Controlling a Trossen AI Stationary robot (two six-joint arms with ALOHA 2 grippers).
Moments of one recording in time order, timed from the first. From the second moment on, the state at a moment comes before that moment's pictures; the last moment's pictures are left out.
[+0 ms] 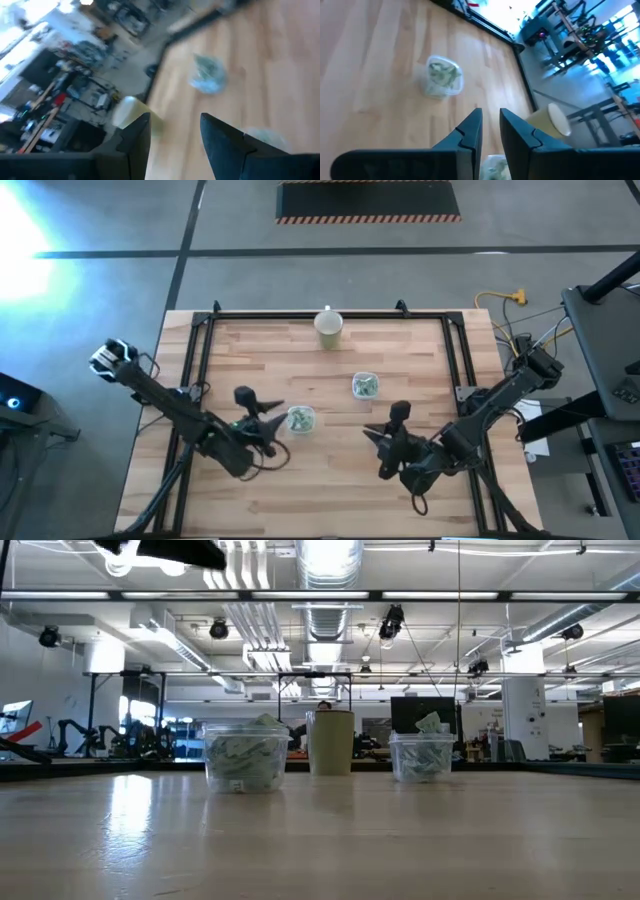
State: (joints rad) left arm -0.62 1.31 0.94 -0.39 -1.15 -0.02; right arm 0.68 1.51 1.17 -0.59 1.00 0.16
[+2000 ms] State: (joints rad) left arm -0.54 0.03 0.09 0.30 -0.82 0.46; right arm -0.03 0.24 0.03 0.32 0.08 -0.01
